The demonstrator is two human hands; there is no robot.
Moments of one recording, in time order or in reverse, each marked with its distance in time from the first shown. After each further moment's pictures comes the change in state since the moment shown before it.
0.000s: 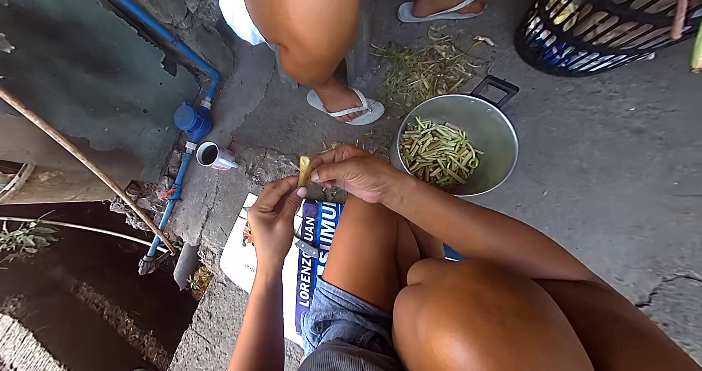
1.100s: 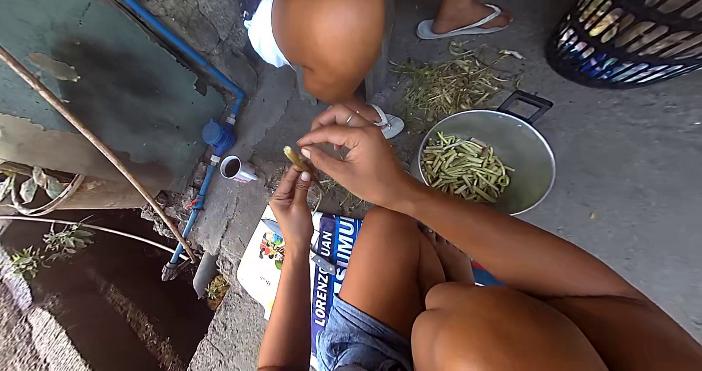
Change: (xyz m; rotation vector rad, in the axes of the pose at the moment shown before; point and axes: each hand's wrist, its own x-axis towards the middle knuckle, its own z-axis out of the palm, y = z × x) left_hand 0.038 -0.027 0.024 -0.233 0.214 0.013; right_hand 0.018 -0.046 0.026 -0.706 0.330 -0.814
